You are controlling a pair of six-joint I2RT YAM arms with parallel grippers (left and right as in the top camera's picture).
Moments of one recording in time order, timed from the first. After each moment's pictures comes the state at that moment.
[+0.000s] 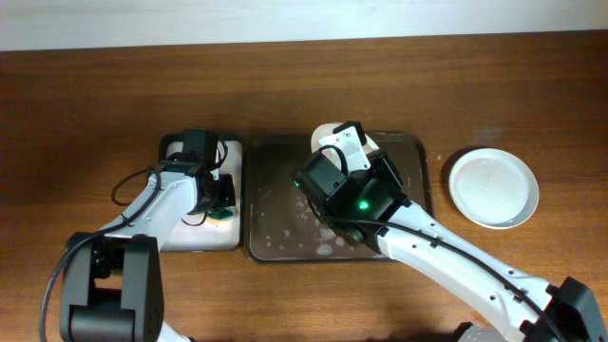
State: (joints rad) left arm -0.13 1.75 1.00 -0.60 -0.02 -0.25; right arm 0.79 1.53 1.21 -0.81 1.00 0.18
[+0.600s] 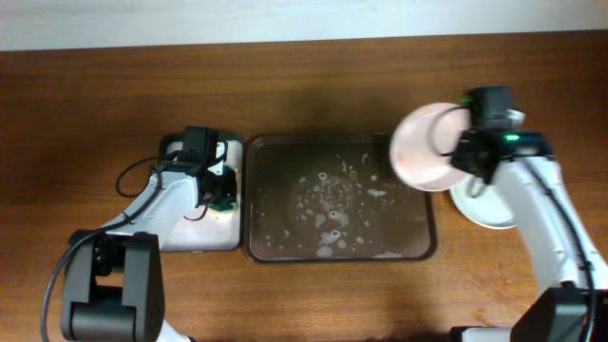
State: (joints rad) left arm -0.13 1.76 1.00 -0.50 0.00 -0.12; right arm -0.12 1.53 1.21 -0.86 0.26 0.39
